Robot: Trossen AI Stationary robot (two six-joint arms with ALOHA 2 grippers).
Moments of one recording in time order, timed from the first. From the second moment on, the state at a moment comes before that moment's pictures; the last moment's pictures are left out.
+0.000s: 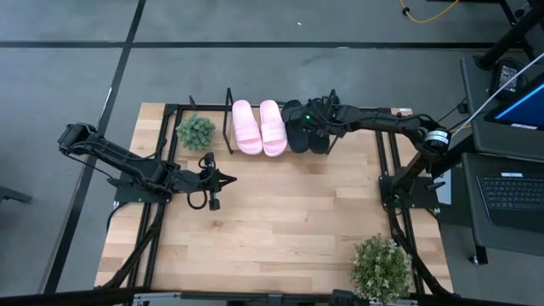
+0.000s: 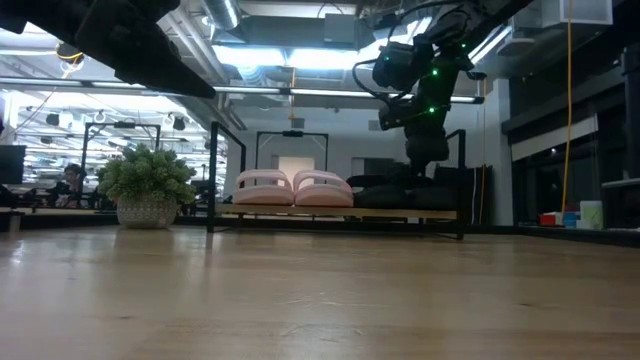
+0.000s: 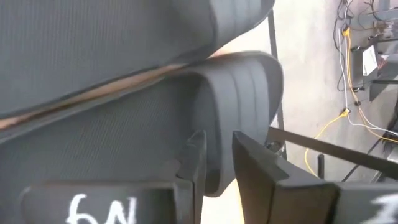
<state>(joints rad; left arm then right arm) -0.31 0.93 0.45 0.02 -0.56 -0.07 -0.46 1.67 1.19 -0.66 0.52 -0.39</state>
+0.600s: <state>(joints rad) -0.31 0.92 0.45 0.10 -0.58 0.01 -0.39 1.67 1.41 -0.71 0.48 -0.34</state>
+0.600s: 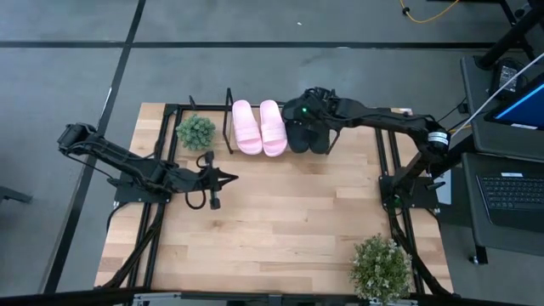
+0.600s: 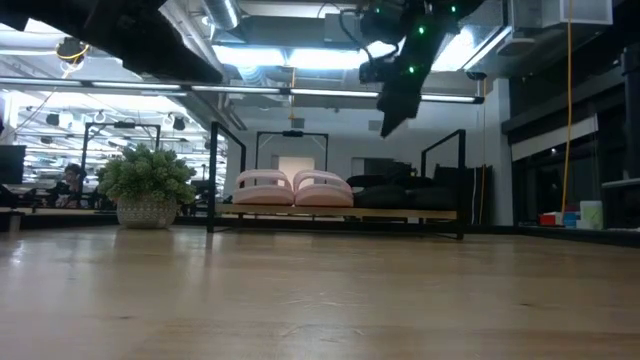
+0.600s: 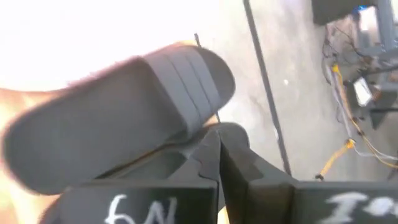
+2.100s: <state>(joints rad) -0.03 0.01 0.15 -0.12 -0.11 0.06 0.26 0.97 0.44 0.29 0.23 0.04</state>
